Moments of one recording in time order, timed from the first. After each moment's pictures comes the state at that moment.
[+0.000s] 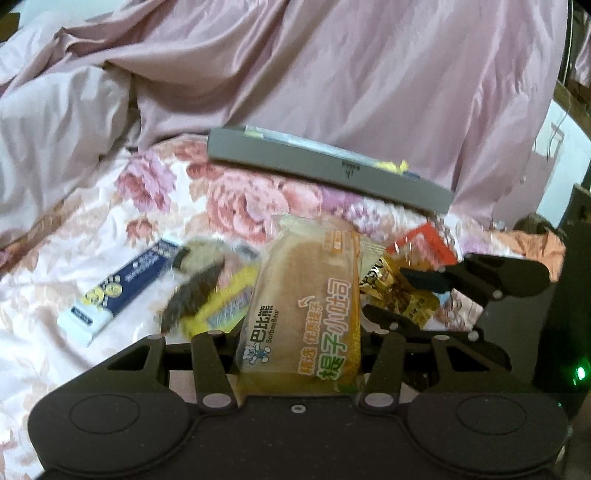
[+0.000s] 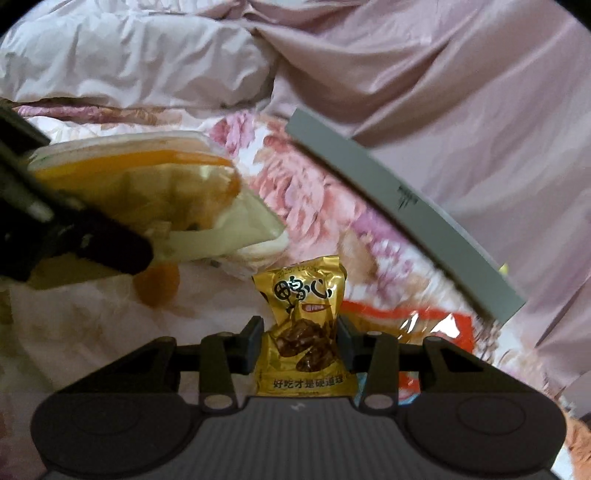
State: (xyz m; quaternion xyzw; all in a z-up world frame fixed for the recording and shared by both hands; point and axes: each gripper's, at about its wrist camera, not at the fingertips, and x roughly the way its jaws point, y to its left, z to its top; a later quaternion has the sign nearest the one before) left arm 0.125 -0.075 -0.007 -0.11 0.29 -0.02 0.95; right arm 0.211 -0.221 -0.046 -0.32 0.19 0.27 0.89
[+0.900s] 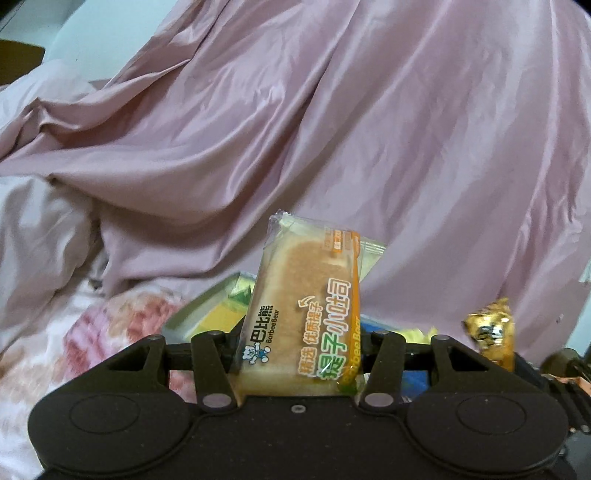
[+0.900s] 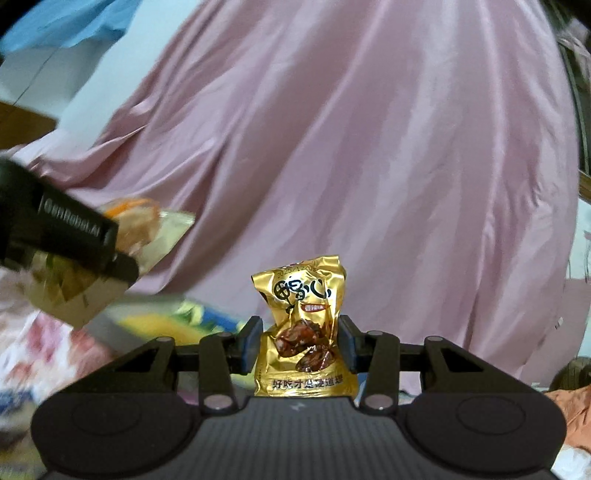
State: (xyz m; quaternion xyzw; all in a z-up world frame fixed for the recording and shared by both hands) left arm 0.307 -0.069 0.075 -0.15 0.14 0.04 0.98; right arm 0.324 -0.260 0.027 -0.07 0.02 0.10 0.99
